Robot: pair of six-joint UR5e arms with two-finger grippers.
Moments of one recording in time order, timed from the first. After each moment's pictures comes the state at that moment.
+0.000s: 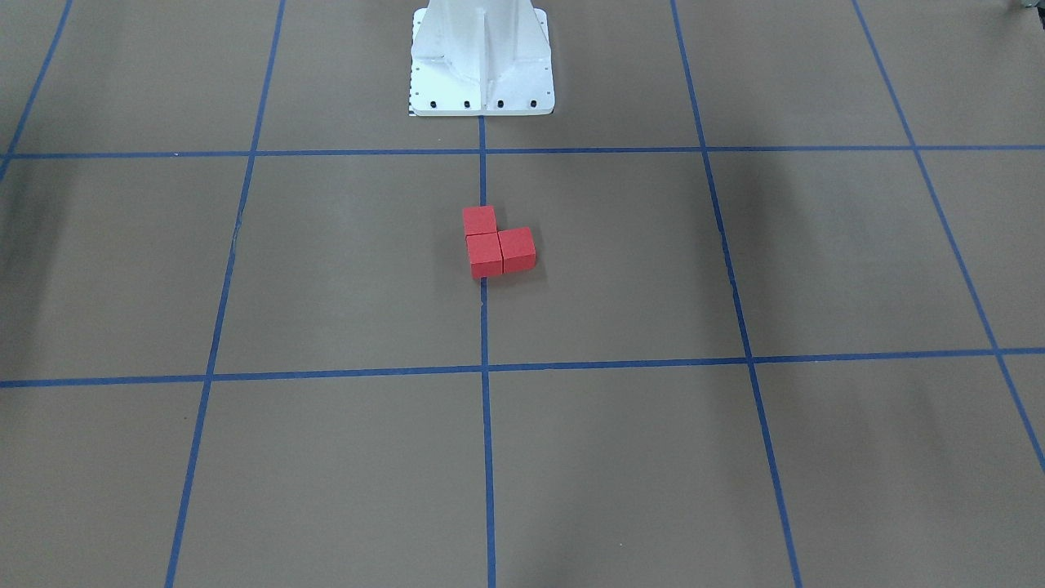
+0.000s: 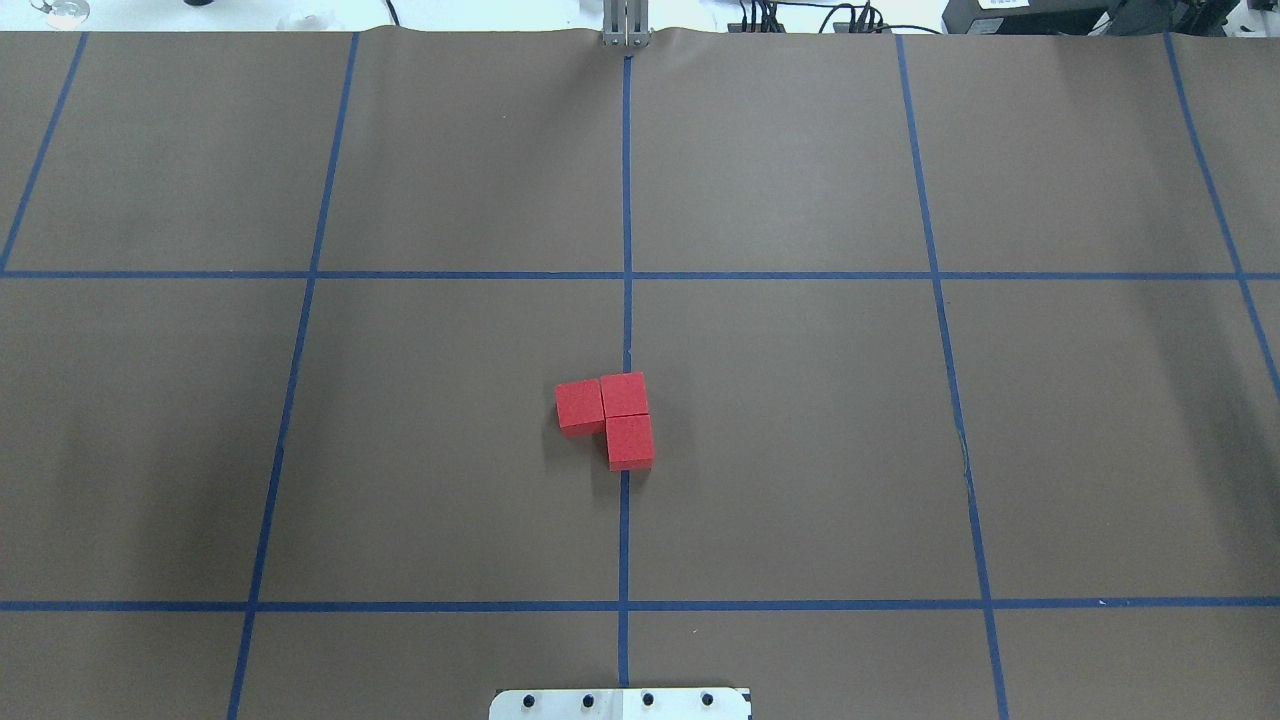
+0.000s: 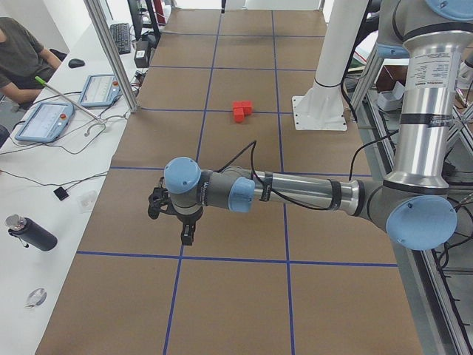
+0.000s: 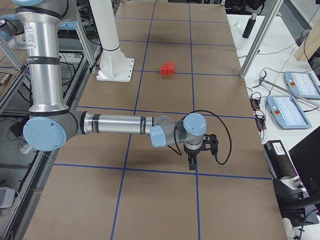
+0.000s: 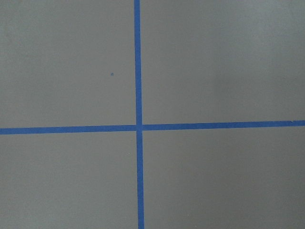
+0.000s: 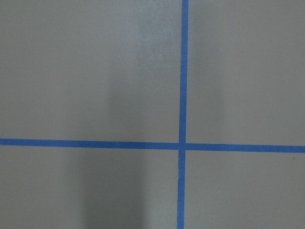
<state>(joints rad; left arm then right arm) -1.55 -1.61 -1.64 -1.64 -2.43 -0.10 1.50 -1.52 1.51 -1.33 2.36 0.22</state>
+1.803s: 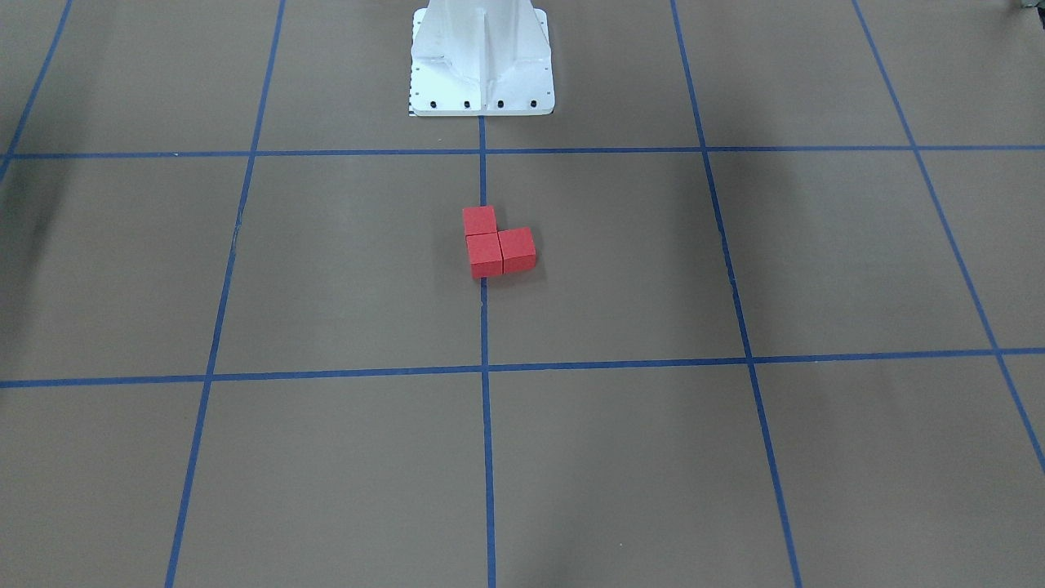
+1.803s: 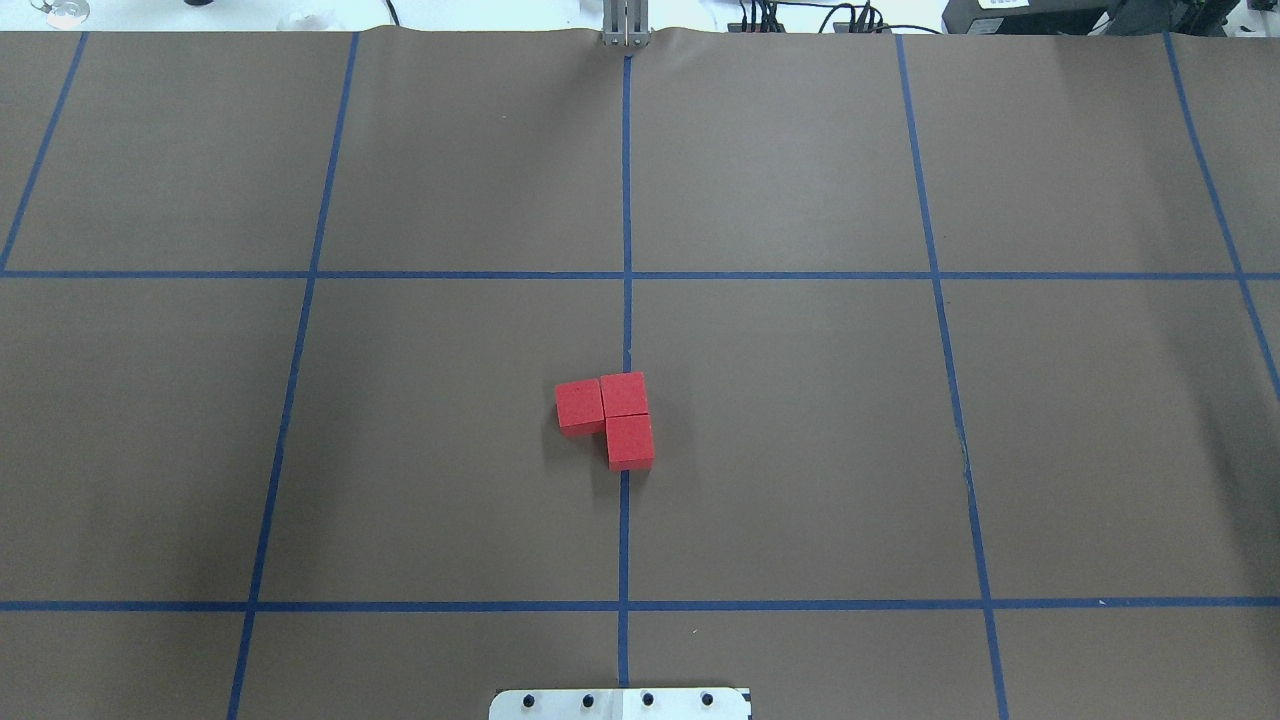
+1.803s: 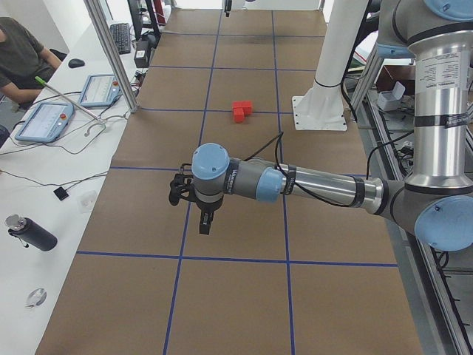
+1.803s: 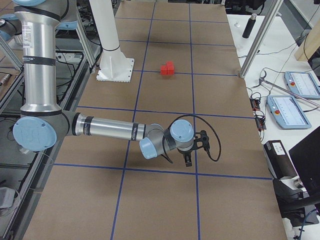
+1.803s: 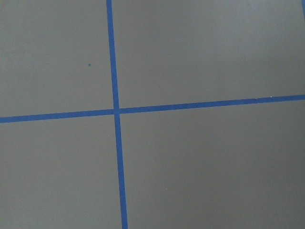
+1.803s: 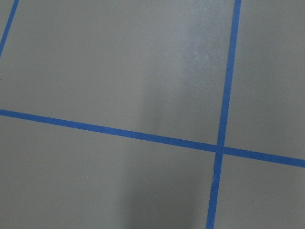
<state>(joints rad) -1.55 -1.48 -1.82 -1.64 -2.44 -0.10 1.46 -1.60 1.48 -1.03 2.44 0.21</state>
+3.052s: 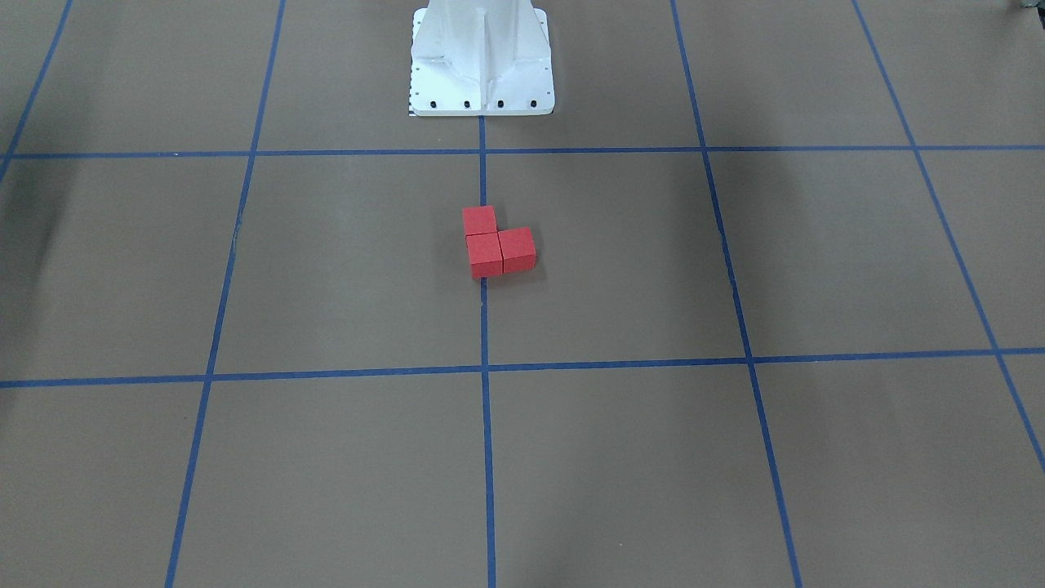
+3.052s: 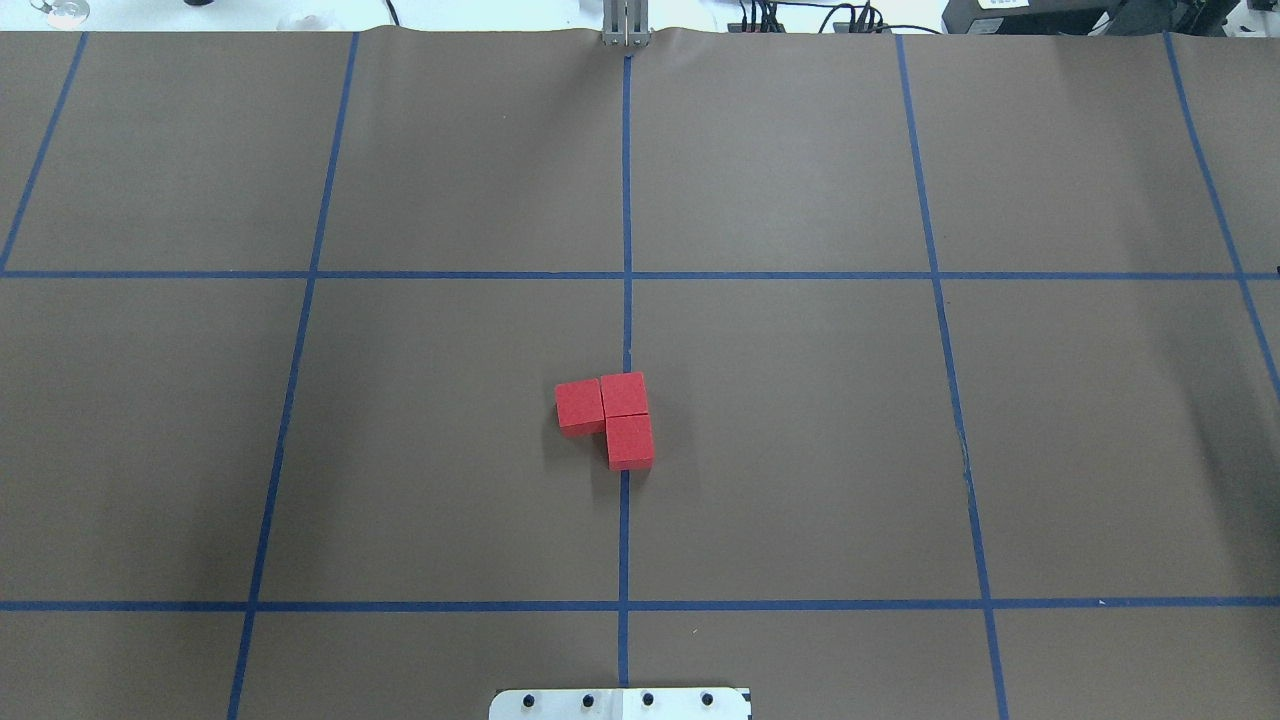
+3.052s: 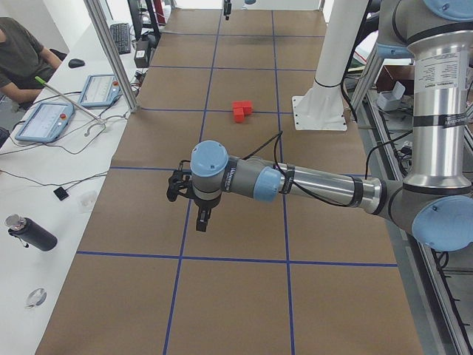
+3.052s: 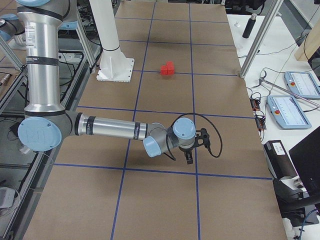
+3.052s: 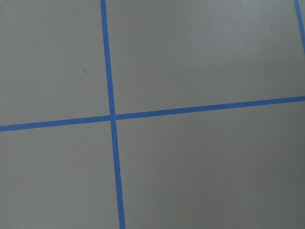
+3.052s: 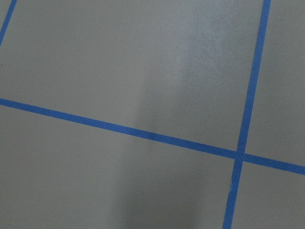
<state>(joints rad) -1.54 -1.49 -1.82 -1.67 -2.44 -0.10 1.43 -1.59 1.48 -1.02 2.44 0.21</state>
